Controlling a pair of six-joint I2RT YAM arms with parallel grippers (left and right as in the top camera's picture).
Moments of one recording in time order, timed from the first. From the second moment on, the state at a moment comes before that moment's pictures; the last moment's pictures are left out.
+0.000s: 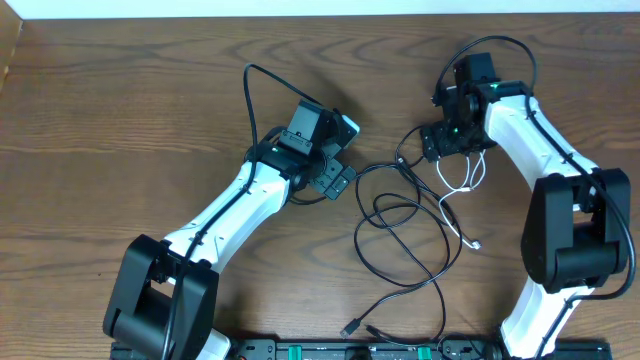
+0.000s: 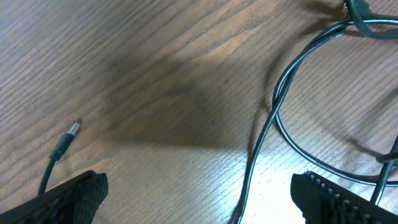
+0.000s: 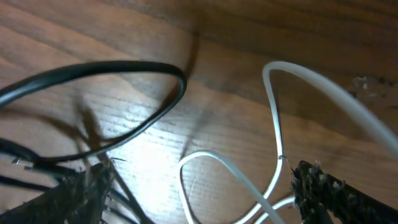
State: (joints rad) left arm -0.49 1.68 1.11 -0.47 0.07 0.25; right arm 0.14 1.98 1.44 -0.84 -0.07 -0.09
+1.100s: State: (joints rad) left arm -0.49 1.68 1.11 -0.47 0.08 0.25; right arm 0.14 1.99 1.38 -0.68 0.04 0.19
